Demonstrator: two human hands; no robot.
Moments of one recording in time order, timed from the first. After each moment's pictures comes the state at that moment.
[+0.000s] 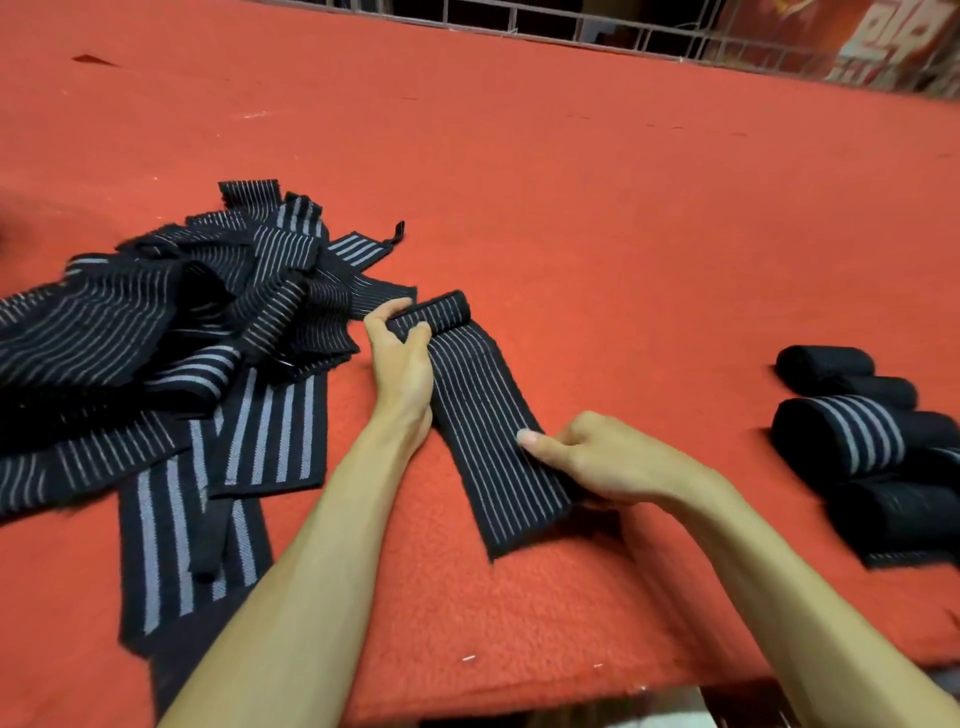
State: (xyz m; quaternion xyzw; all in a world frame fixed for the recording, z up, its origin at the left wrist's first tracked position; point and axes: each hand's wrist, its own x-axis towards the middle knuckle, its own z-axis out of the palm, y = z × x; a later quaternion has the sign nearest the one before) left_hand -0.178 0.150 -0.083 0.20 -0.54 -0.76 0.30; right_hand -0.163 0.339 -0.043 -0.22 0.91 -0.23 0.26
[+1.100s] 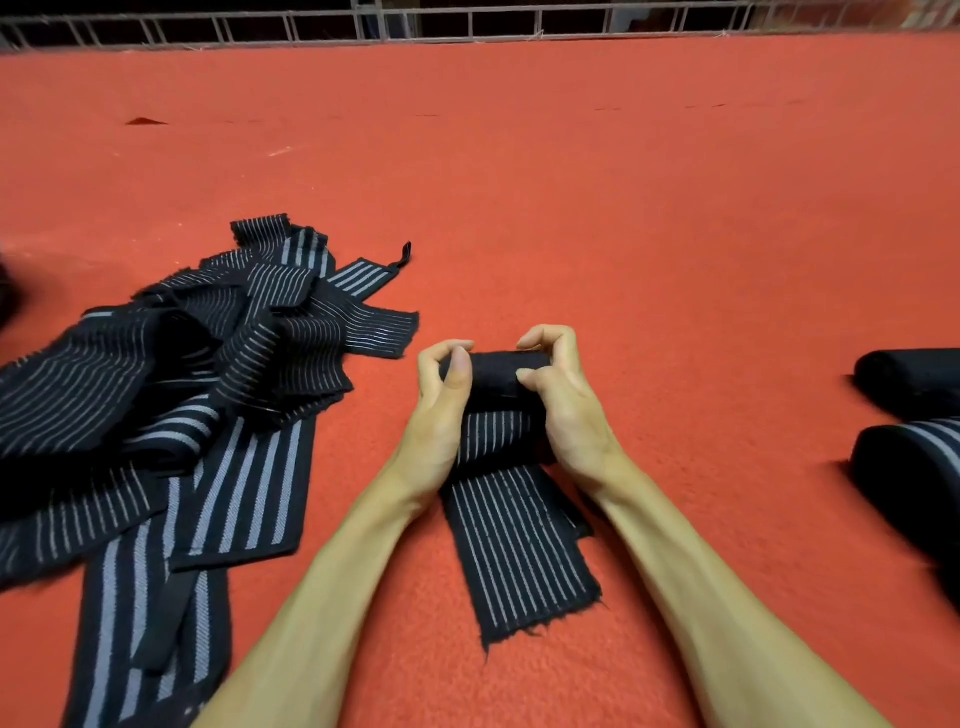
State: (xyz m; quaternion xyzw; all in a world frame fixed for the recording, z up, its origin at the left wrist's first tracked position) left_hand -0.168 0.177 -0.083 0.02 -0.69 -0.71 0.16; right_hand -0.227 0.293 -0.084 -0.27 0.65 -0.70 0.09
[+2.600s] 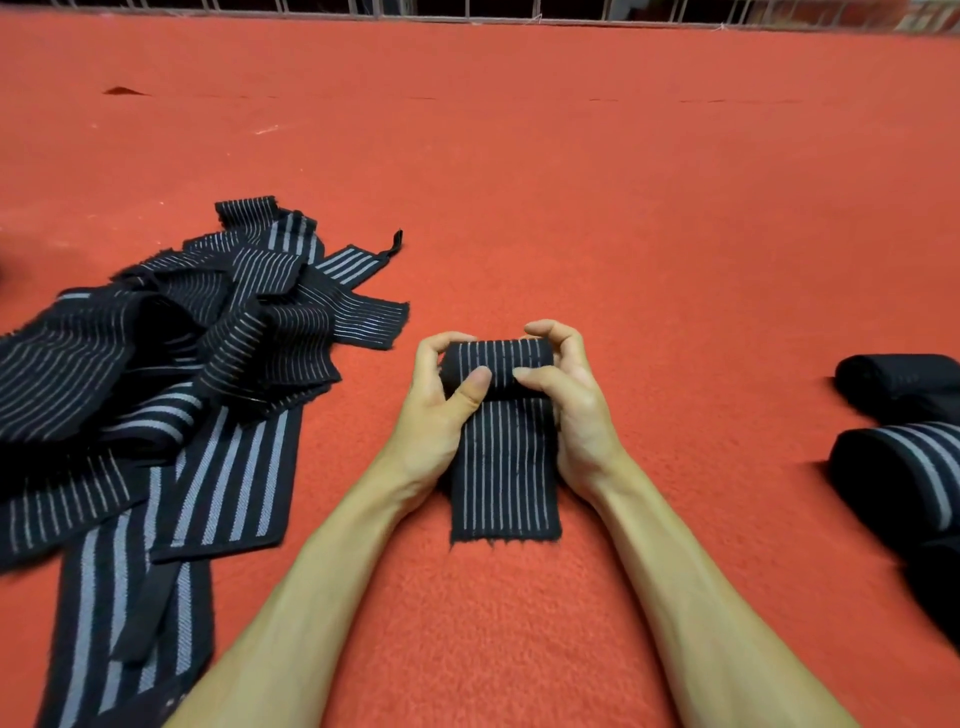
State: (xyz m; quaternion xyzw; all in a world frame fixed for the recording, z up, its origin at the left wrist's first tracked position) left_hand -0.177 0.170 -0.097 0.00 -0.66 -0.73 0.15; right_hand -0.230 0.299 -0.088 -0.20 0.53 -0.81 0.16
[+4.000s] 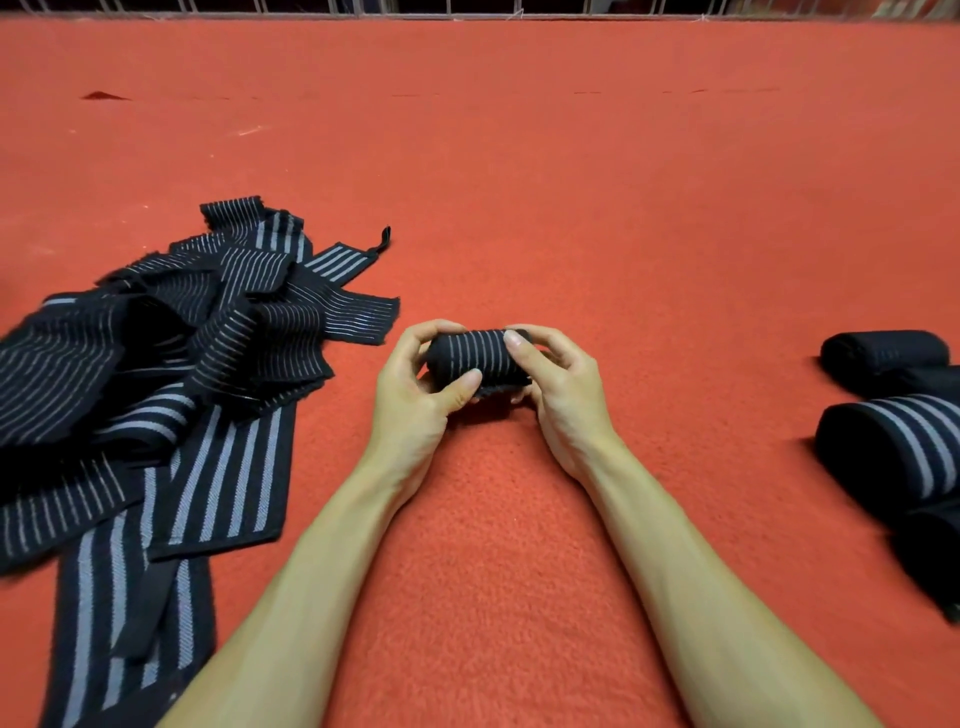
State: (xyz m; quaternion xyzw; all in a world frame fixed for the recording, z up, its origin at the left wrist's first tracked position) left_hand -0.179 0.164 -0.100 0.01 -0.62 -0.76 0.20; right_hand -0.241 0.294 -0.101 -0.13 0.59 -0.79 0.07
